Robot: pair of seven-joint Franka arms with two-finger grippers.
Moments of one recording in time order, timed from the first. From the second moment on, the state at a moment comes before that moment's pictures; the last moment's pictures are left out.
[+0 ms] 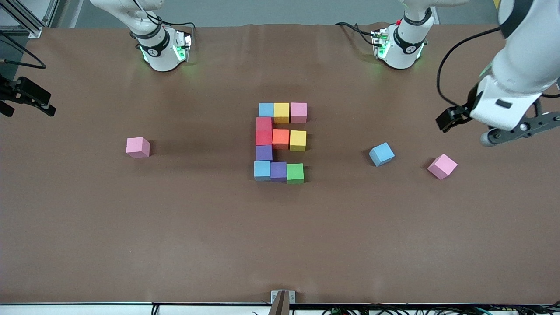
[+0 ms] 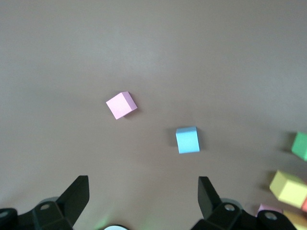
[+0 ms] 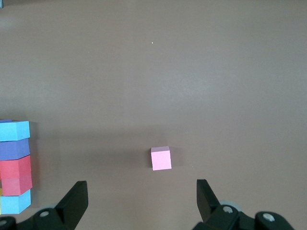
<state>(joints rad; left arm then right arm) -0.04 0.11 -0.22 -1.40 0.14 1.43 -0.43 -0.04 -0.03 0.01 -1.50 0.01 1.54 -0.02</state>
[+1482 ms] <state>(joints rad) 0.07 -0.11 -0.18 -1.63 -0.01 1.50 -0.07 -0.05 -0.03 0.01 -1.50 0.01 1.54 -0.02</state>
